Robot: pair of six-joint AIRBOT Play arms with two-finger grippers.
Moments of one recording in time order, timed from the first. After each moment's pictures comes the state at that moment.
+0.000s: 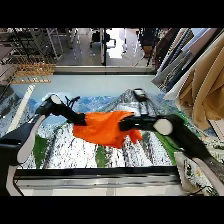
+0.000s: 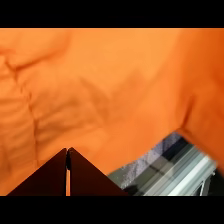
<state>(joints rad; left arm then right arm) -0.08 -1.92 1.69 0.91 -1.39 -1.28 0.49 -1.17 1.13 -1.22 0.83 1.51</state>
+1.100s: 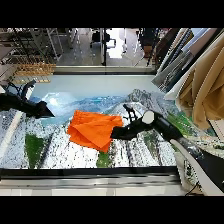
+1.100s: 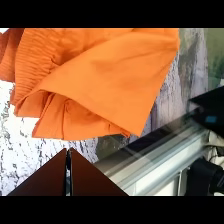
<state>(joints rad) 0.25 -1.57 1.62 0.91 -1.60 -1.28 0.38 -1.41 1.12 -0.86 1.08 1.56</state>
